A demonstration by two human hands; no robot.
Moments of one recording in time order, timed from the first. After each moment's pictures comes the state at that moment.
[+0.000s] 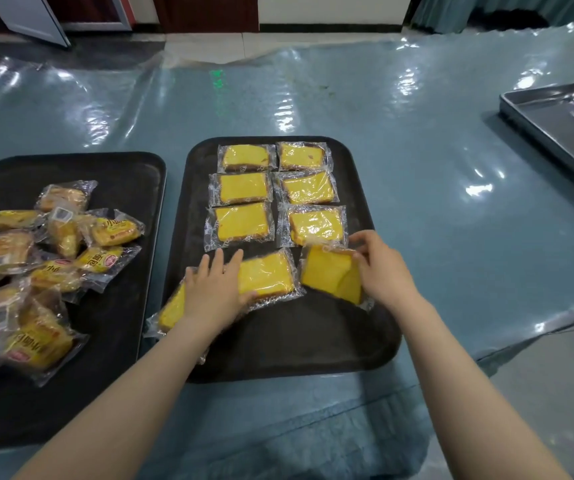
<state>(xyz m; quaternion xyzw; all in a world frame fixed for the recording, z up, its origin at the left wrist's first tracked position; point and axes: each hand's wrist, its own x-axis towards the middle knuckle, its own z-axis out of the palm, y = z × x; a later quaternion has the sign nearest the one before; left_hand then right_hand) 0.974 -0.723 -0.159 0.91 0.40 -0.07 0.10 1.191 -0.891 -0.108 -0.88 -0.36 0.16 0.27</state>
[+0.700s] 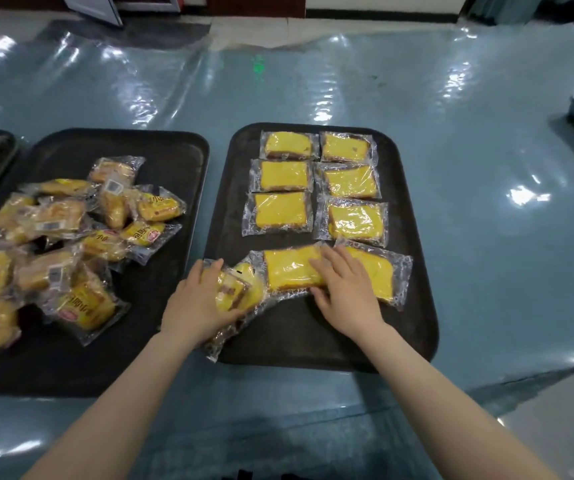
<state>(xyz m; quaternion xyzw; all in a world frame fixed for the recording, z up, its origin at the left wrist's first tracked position) 0.887 -0.719 -0.159 0.85 0.49 -0.05 0.18 1.115 -0.856 -0.170 -0.79 -0.59 0.06 0.12</state>
